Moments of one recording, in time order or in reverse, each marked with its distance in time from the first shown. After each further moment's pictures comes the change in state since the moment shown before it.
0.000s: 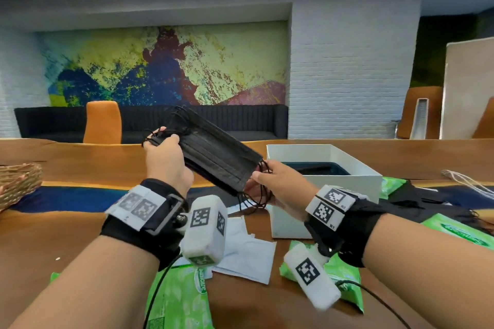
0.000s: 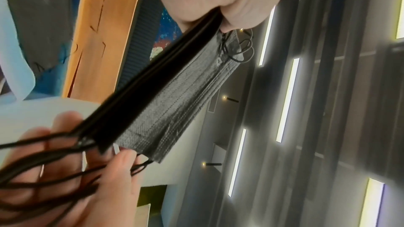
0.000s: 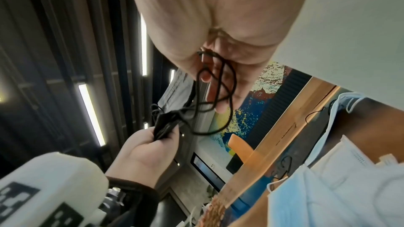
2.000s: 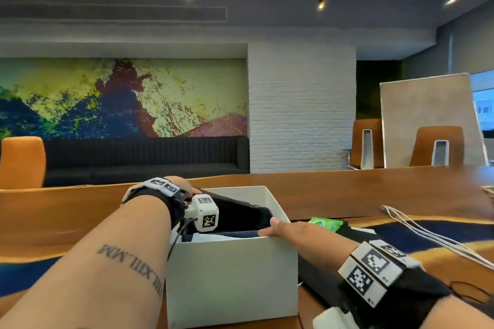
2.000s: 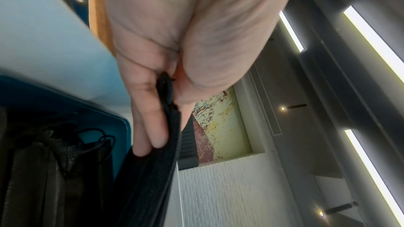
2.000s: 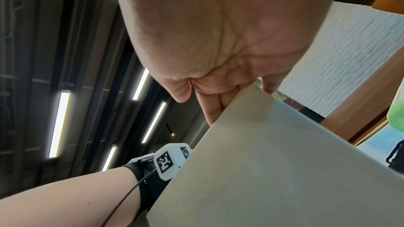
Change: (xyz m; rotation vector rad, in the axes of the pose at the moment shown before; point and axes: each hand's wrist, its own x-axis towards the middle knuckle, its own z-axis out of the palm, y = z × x) left_hand 0.103 -0.126 0.199 1.765 -0.898 0.009; right_hand -0.028 0.022 -0.205 -0.638 0.019 0.228
